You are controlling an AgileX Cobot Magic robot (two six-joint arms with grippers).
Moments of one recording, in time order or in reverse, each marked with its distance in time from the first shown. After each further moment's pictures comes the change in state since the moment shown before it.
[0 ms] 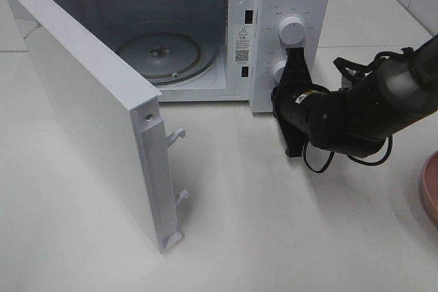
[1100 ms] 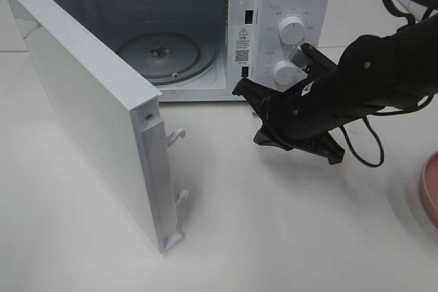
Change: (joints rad) left arm 0.000 0.000 0.000 0.000 0.000 0.000; right arm -0.002 -0.282 0.002 -0.212 0.808 -0.737
